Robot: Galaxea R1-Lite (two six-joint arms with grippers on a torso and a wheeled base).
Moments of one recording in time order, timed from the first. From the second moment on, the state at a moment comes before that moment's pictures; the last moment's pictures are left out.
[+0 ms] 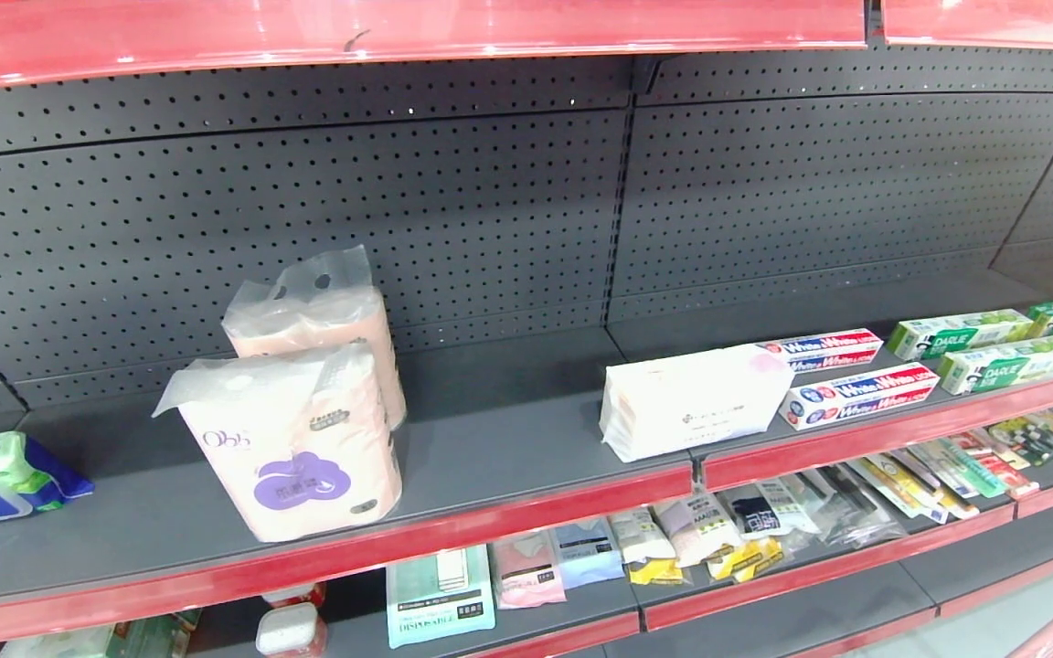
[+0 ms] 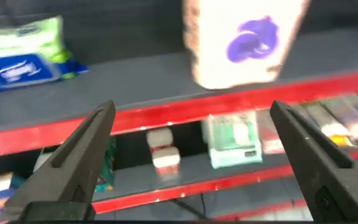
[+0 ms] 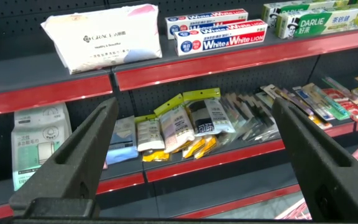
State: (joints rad) left arm 0.16 0.12 -0.09 0.10 -0.10 0.02; right arm 0.00 0.00 0.00 0.00 -0.03 0.03
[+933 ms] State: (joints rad) left arm 0.16 0.09 -0.01 -0.02 -0.02 0.12; right arm 0.00 0.00 0.00 0.00 -0.01 0.00
